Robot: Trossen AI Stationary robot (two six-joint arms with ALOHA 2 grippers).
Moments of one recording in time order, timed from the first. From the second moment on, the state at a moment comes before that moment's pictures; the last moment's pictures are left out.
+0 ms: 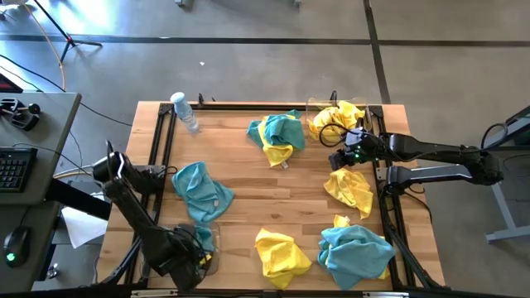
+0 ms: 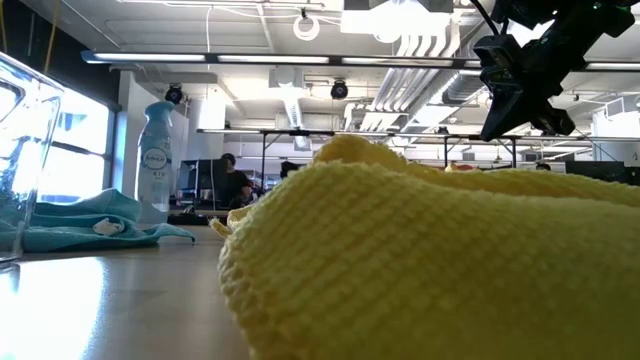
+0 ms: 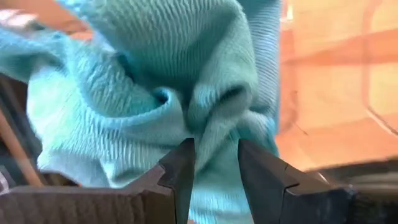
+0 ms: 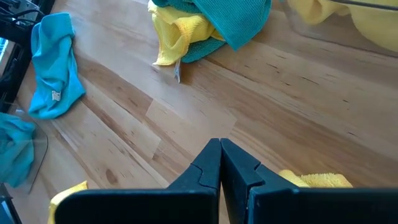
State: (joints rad) left arm -0.92 1.76 1.39 -1.17 -0.03 -2.28; right arm -0.25 0.86 0.67 -0.67 0.02 0.86
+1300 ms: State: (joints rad) left arm -0.95 1.64 1.05 -0.86 -0.08 -2.28; right arm -0.25 0.86 0.67 -0.67 0.02 0.87
